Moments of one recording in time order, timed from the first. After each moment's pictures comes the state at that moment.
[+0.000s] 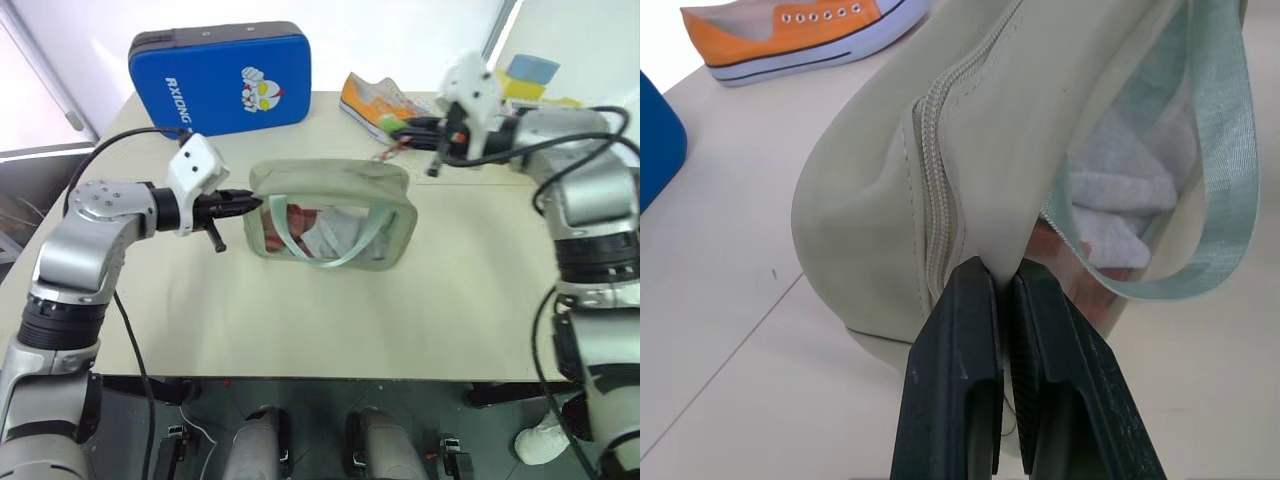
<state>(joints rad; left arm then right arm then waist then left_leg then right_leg) -0.68 0.78 -0.03 -0.12 -0.32 0.64 -0.97 -0.94 -0.80 0.05 0.16 0.13 0.46 0.95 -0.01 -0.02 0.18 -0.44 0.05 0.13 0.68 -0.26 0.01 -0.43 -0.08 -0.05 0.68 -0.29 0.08</state>
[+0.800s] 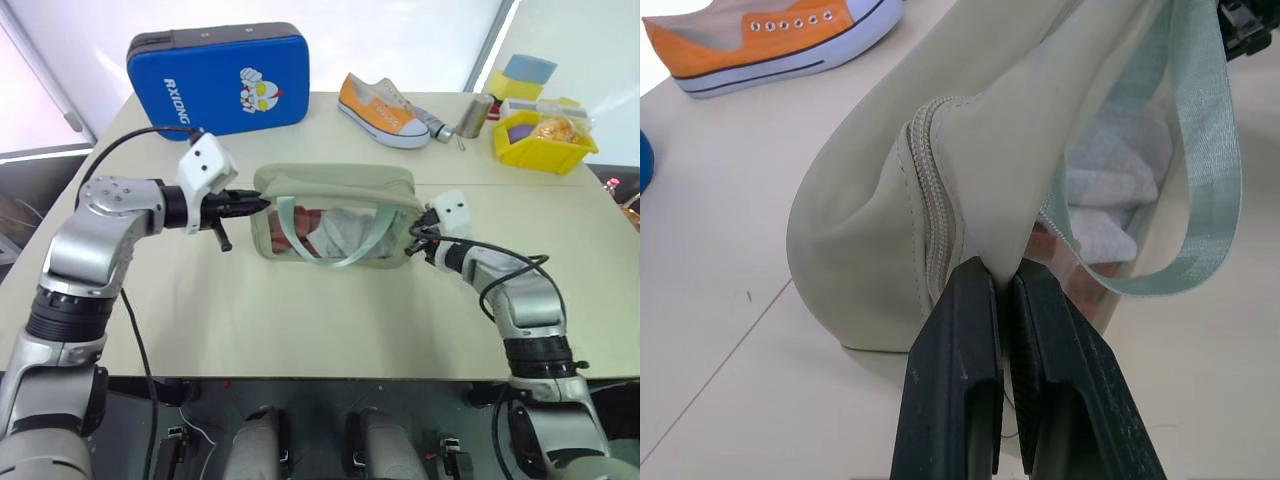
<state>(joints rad) -0.72 0.76 -0.06 -0.09 -0.31 0.63 -0.99 -0.52 -0.48 -0.06 0.03 0.18 0.69 0.55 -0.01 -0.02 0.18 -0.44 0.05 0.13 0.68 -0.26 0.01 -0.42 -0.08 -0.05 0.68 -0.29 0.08</state>
